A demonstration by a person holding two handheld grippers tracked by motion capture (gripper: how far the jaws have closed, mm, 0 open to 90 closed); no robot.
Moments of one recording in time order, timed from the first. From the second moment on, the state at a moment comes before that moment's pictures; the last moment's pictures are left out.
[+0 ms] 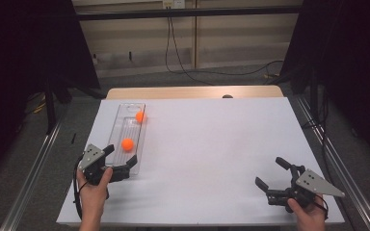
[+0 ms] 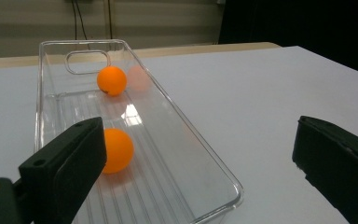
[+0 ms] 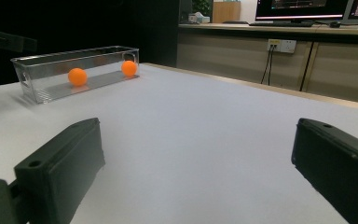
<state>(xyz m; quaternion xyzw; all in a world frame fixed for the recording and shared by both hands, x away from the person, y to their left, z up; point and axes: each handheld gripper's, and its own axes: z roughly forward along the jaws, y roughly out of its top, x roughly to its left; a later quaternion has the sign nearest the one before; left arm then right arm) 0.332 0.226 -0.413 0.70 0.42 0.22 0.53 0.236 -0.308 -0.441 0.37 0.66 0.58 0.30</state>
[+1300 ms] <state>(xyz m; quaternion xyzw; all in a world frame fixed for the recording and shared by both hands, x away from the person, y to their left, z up) 0.322 0.233 -0.429 0.70 0.41 0.21 0.54 0.237 -0.306 -0.443 0.36 0.67 0.58 0.29</state>
